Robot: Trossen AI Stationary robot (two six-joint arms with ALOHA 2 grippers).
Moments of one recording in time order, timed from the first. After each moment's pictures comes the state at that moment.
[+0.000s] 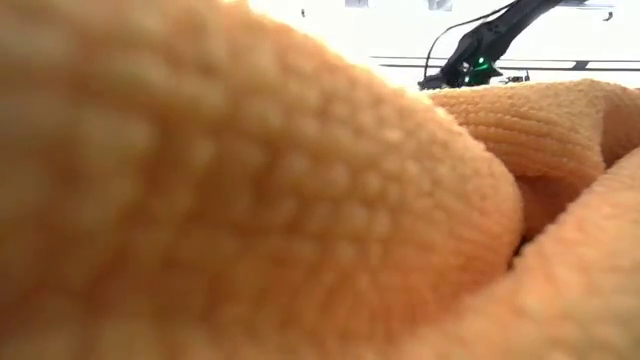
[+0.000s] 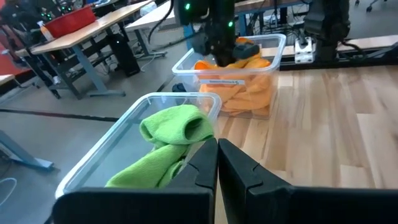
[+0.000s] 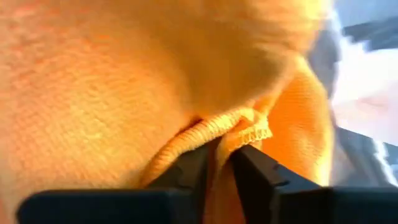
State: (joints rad) left arm 0.19 0.90 0.71 -0.09 -0.27 0.22; right arm -0.85 1.62 1.21 -0.99 0.05 -0.33
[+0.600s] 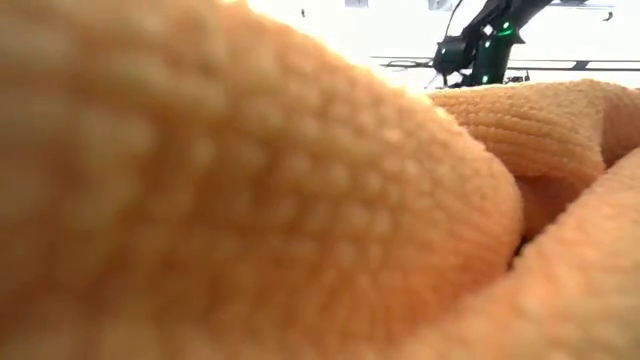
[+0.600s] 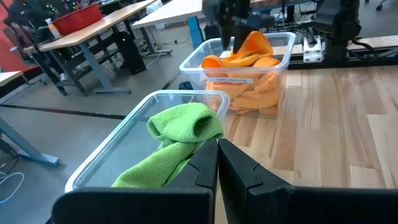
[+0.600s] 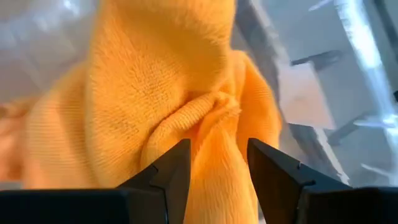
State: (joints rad) left arm 0.22 0.90 0.71 -0.09 -0.27 0.22; right arm -0.85 1.42 1.21 -1.01 0.06 -0.37
